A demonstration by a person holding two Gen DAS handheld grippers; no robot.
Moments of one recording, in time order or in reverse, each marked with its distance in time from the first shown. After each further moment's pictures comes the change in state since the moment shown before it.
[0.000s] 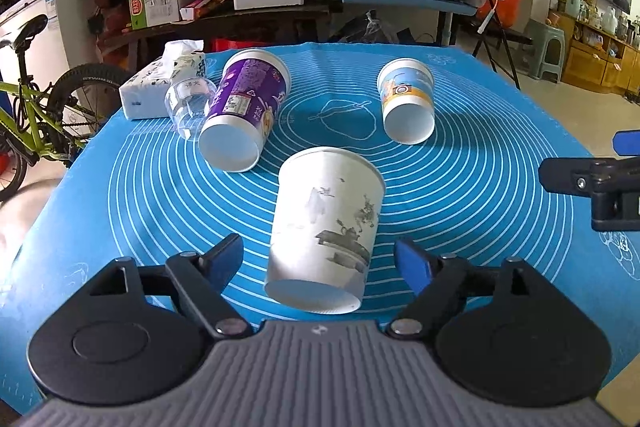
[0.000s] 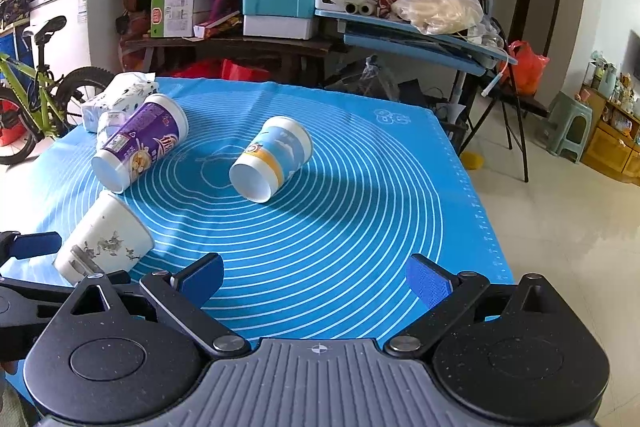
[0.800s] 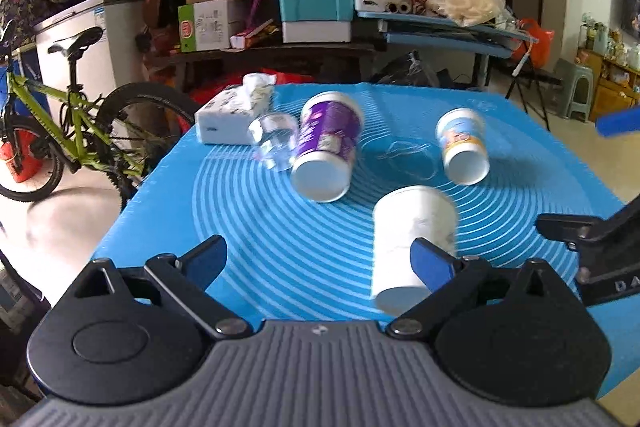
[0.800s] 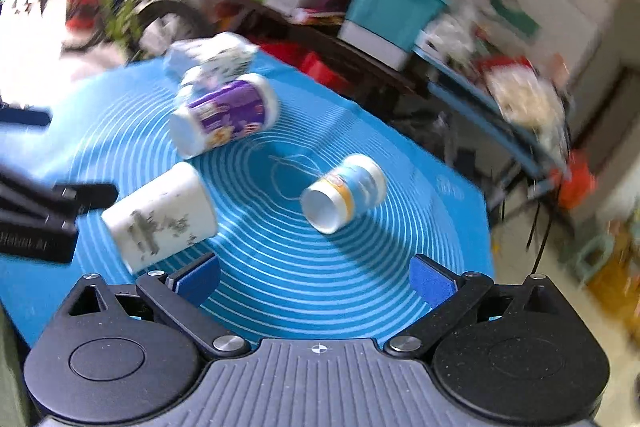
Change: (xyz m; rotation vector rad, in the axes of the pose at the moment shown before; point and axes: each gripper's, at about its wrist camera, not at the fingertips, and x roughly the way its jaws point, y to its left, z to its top) left arm -0.037 0.048 0.002 -0.066 -0.101 0.096; right arm -0.013 0.075 0.026 -0.502 -0.022 0.041
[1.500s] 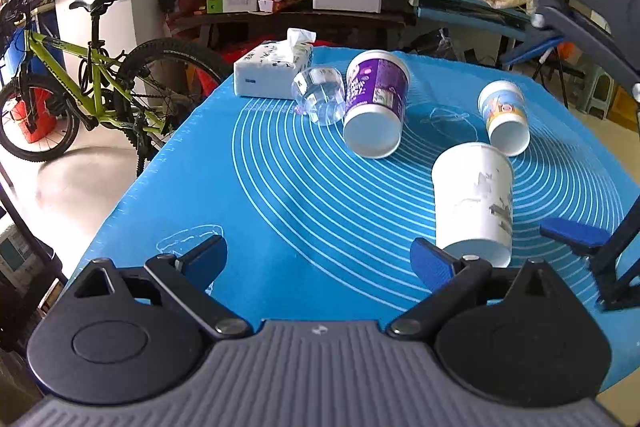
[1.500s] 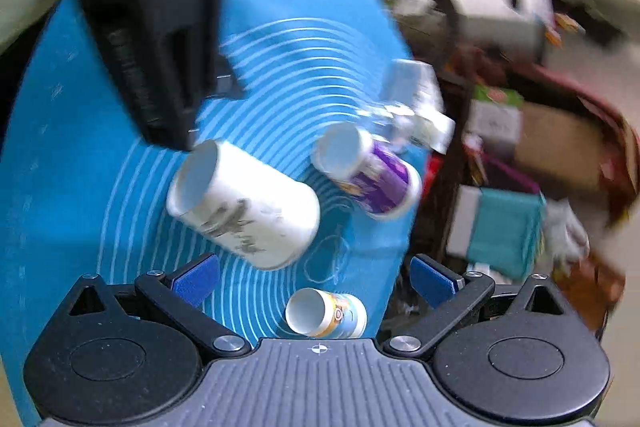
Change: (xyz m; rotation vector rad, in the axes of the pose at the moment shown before) left arm 0.007 0.033 -0.020 -0.053 0.085 0.027; right arm 0.025 0.140 0.024 -1.261 0.021 -0.061
